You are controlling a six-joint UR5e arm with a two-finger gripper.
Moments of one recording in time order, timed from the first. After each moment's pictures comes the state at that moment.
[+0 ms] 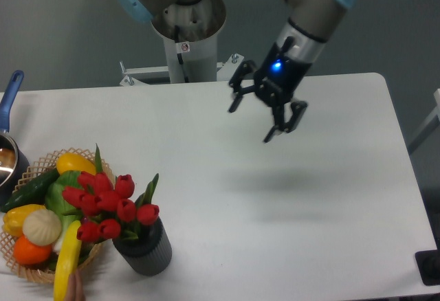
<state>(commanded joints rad) 2.68 -1.68 -1.77 -1.29 0.74 1.54</state>
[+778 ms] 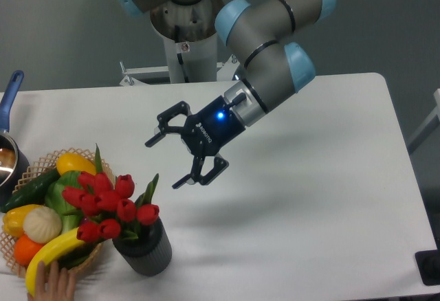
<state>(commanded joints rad) 2.55 -1.88 -1.79 -1.17 0.35 1.53</state>
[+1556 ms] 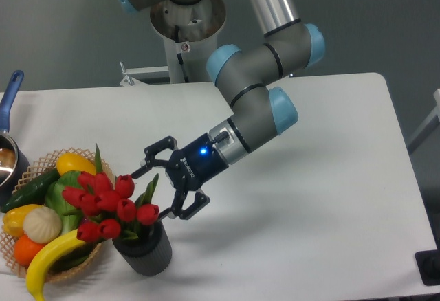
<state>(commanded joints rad) 2.48 -2.01 -1.71 -1.02 0.33 1.50</state>
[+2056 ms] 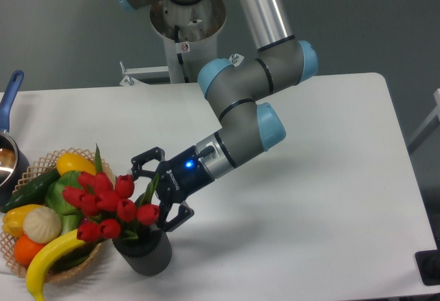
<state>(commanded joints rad) 2.43 -2.04 -1.70 -0.99 0.33 1.48</state>
